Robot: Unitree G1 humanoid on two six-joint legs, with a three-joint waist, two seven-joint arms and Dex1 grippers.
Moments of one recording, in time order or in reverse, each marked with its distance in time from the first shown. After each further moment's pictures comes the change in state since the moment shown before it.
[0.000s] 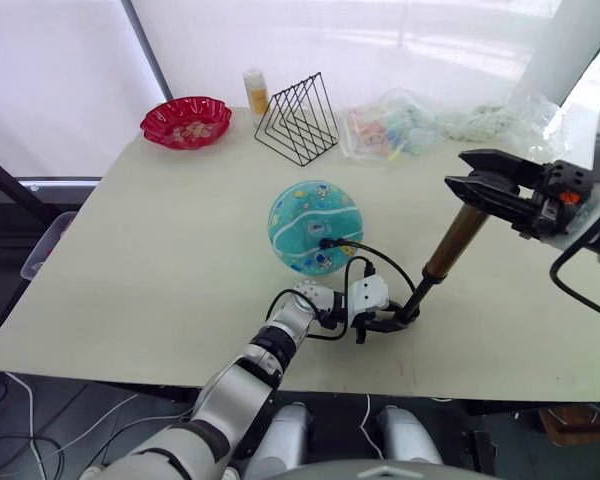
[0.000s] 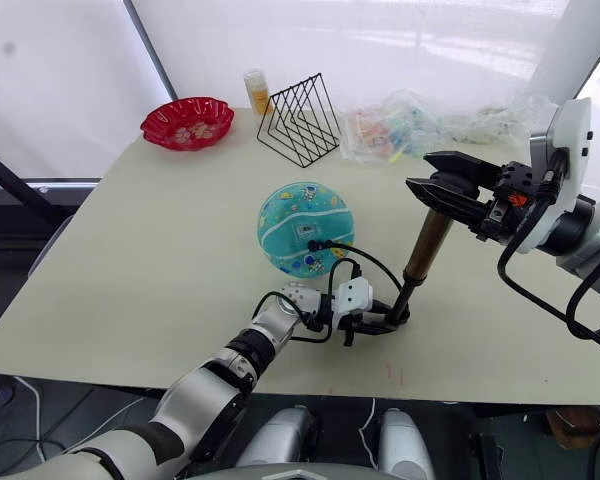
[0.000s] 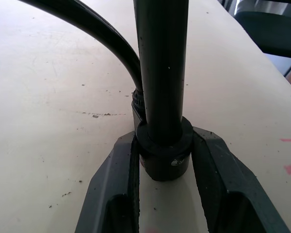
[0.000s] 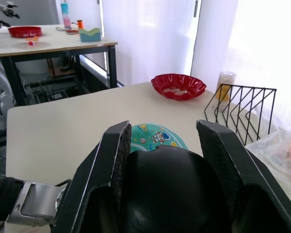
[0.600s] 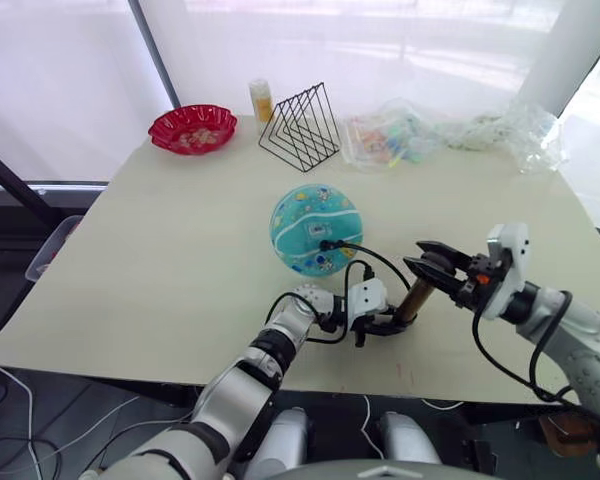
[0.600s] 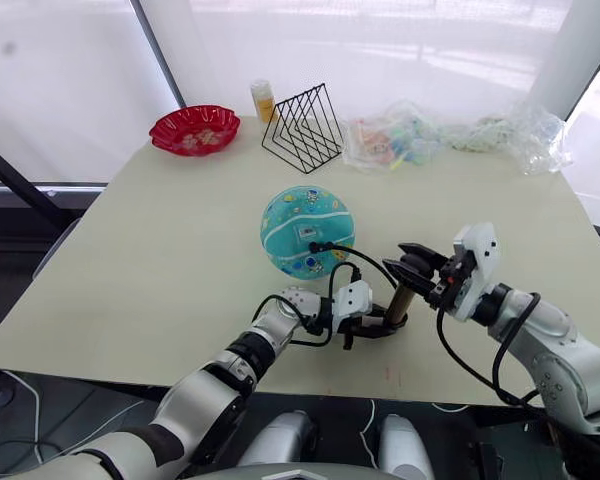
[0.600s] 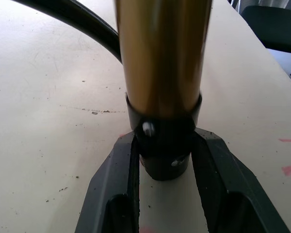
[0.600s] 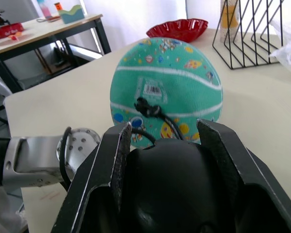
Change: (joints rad) left arm 0.005 -0.003 -0.002 0.009 0.013 0.013 0.017; right arm 0.249 0.249 0.220 0.058 -0.288 -0.122 0.040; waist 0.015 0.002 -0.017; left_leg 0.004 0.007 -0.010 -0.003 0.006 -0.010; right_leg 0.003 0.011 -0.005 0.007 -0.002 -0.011
